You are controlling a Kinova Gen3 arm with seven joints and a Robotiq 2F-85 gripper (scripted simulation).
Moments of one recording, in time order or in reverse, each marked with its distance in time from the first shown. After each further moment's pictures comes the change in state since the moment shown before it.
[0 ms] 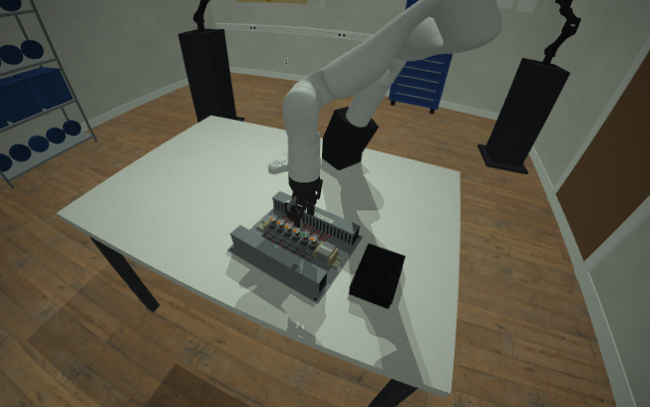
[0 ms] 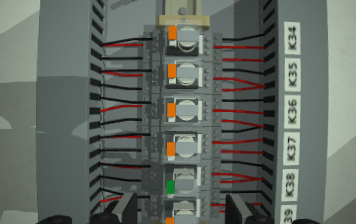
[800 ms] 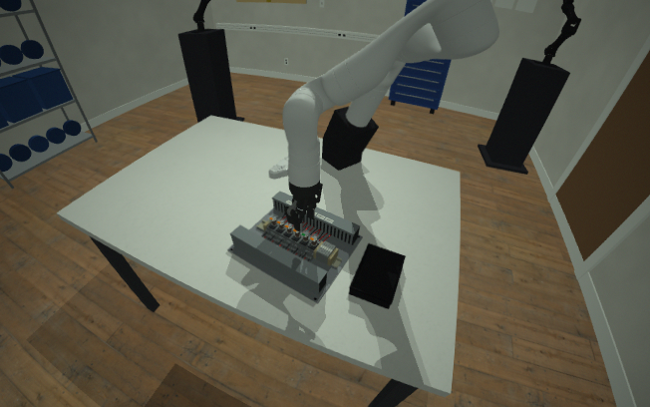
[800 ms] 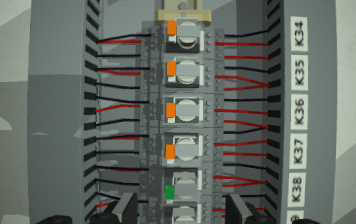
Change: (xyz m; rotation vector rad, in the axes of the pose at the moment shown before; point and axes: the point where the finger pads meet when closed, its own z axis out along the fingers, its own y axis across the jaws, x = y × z) arm 0.000 0.000 0.013 0.000 0.000 0.000
